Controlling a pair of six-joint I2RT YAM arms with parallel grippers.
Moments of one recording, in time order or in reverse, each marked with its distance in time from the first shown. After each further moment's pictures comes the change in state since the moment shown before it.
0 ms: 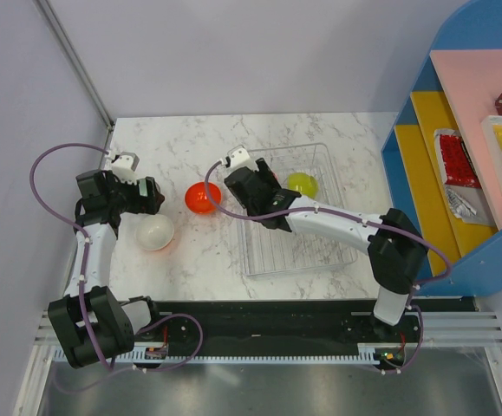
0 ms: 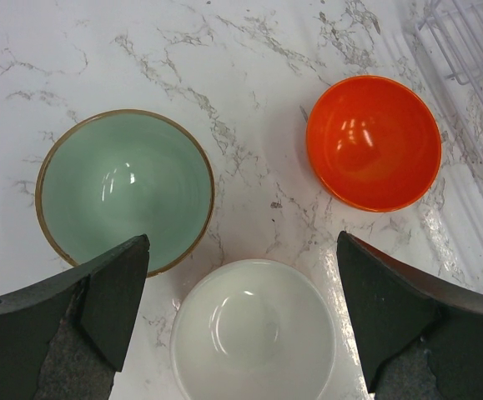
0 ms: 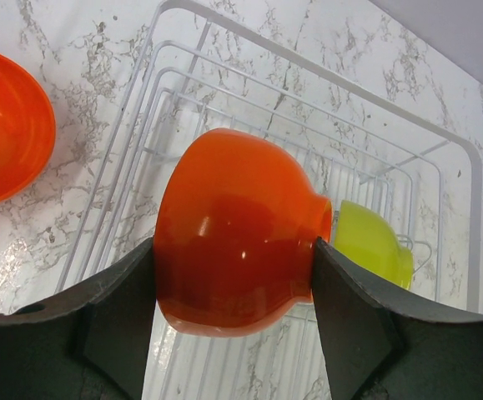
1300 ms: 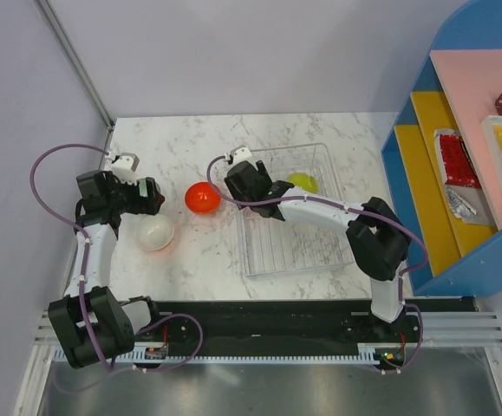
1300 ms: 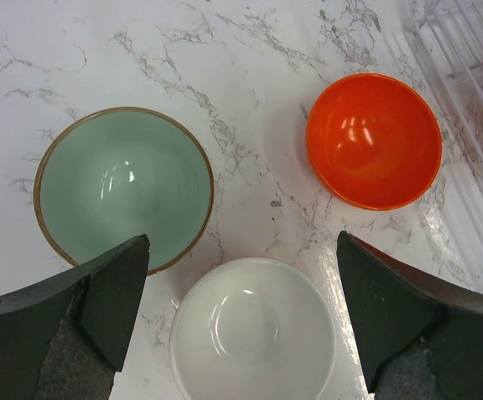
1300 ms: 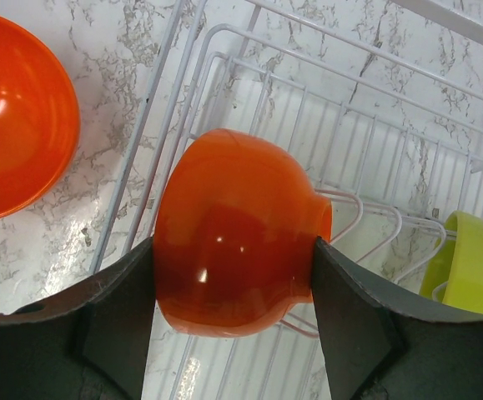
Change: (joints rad) left arm 0.000 -0.002 -0.006 0.002 0.000 0.000; right arm -0.084 0.157 0.069 -0.029 -0.225 0.140
